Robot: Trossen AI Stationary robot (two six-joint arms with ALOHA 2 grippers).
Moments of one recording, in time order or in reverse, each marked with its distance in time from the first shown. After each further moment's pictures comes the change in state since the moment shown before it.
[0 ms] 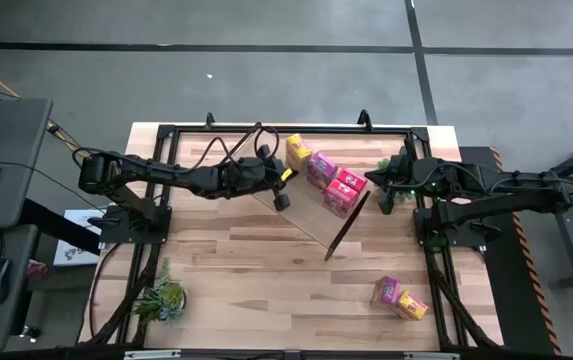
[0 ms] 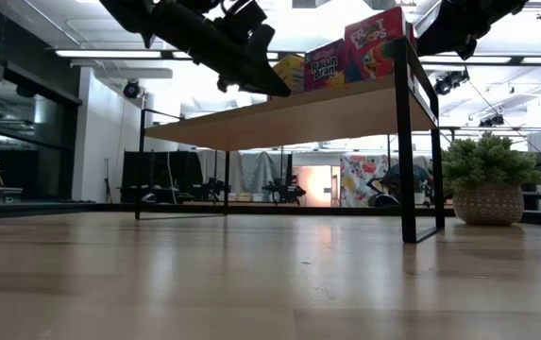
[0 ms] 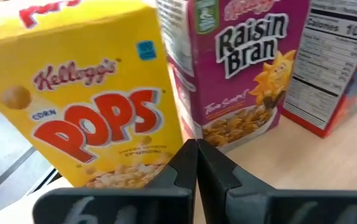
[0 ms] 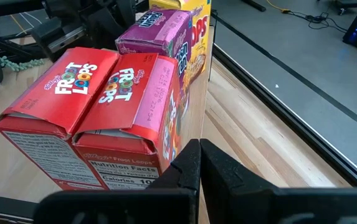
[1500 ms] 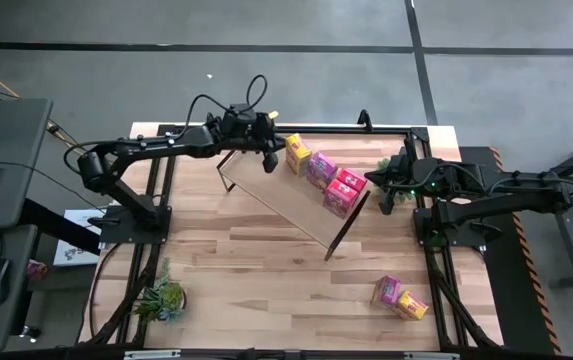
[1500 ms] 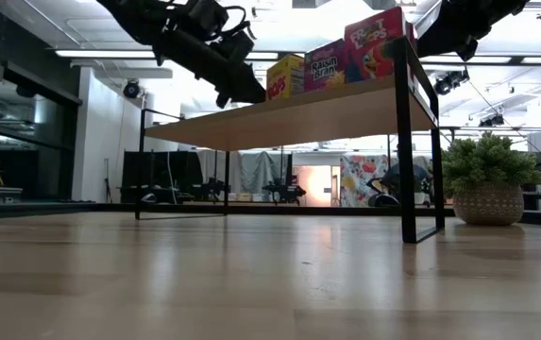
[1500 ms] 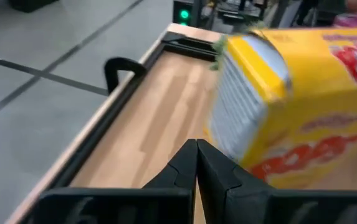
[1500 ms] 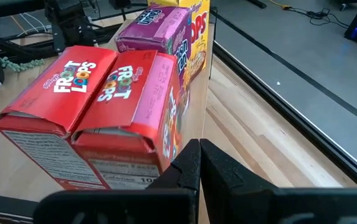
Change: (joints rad) left arm 0.391 -0.004 0.132 -0.214 0.517 -0.001; right arm 0.000 0.000 -0.001 -0.005 -0.006 0.016
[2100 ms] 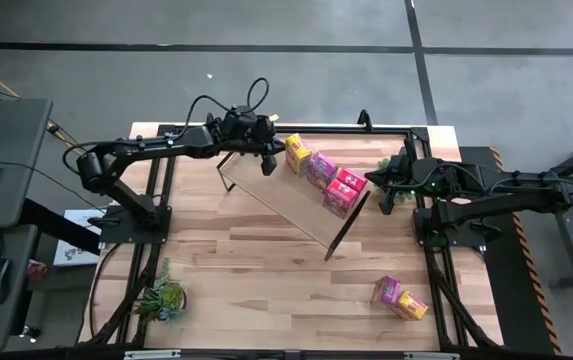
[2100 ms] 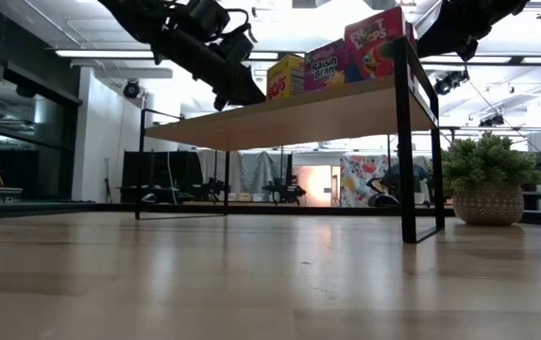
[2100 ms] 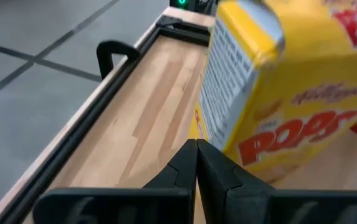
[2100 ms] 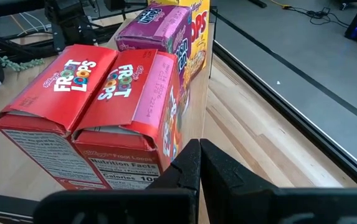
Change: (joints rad) left arm -0.016 -0.008 0.000 -0.061 -0.001 -0.010; right arm 0.000 0.000 0.000 -0.003 0.001 0.002
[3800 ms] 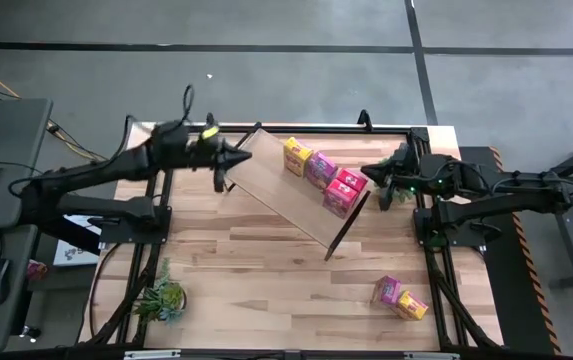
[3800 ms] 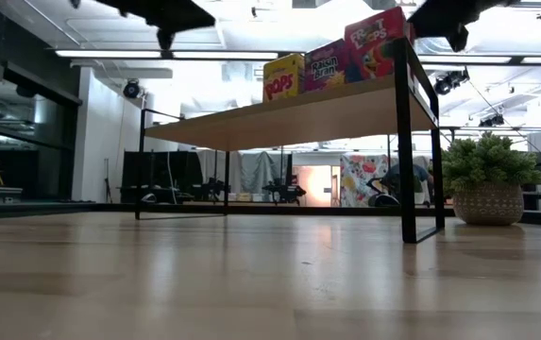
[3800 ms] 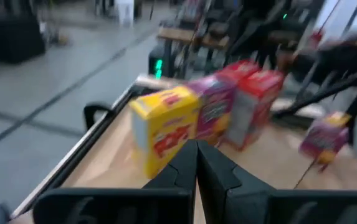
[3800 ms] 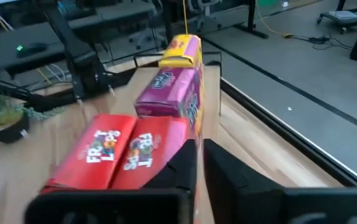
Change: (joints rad) left arm -0.107 -0.591 -0.240 -0.056 -0.023 -0.065; right arm 0.000 0.000 0.000 0.165 0.008 0.018
